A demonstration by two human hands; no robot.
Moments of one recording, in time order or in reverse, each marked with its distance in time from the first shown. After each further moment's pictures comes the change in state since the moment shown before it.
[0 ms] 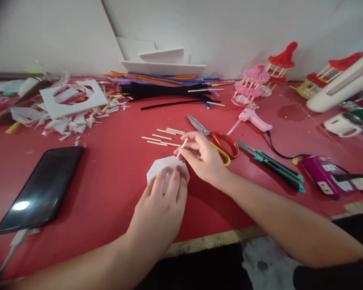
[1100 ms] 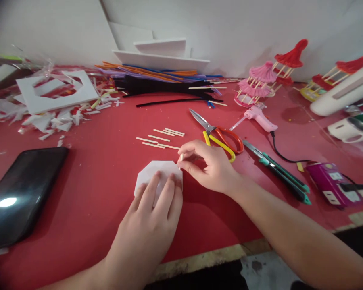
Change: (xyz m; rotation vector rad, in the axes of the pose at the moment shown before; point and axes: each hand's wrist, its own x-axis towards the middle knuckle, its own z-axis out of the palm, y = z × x) left_hand -0.006 -0.008 0.002 -0.031 0.127 -0.013; right_hand 0.000 -0.003 -0.017 -0.396 -0.083 -0.235
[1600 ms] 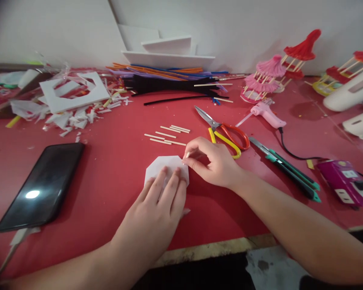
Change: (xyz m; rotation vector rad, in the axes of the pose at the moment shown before) left_hand -0.007 -0.008 -0.002 -0.021 -0.136 0.092; right_hand -0.001 0.002 0.001 -0.002 -0.025 -0.031
